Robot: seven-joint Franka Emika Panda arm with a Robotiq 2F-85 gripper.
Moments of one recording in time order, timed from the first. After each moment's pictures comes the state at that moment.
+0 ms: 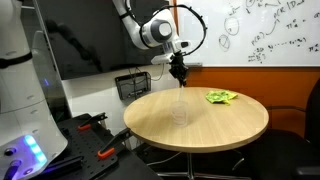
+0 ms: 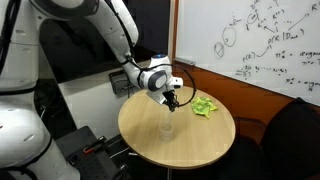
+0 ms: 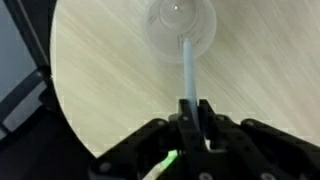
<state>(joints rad) 0.07 0.34 -0.16 -2.30 -0.16 2.90 0.20</state>
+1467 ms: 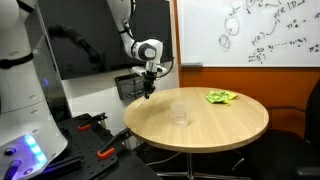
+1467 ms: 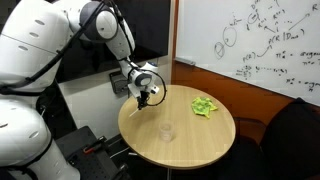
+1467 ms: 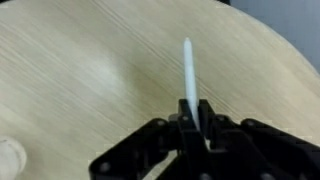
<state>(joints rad) 0.13 0.63 0.13 -2.02 0.28 2.50 0.25</state>
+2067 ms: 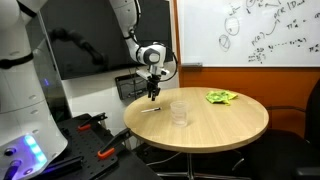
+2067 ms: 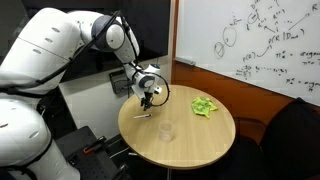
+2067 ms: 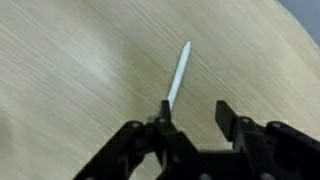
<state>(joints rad) 0.13 0.74 0.13 -1.88 0.26 2.51 0.22</state>
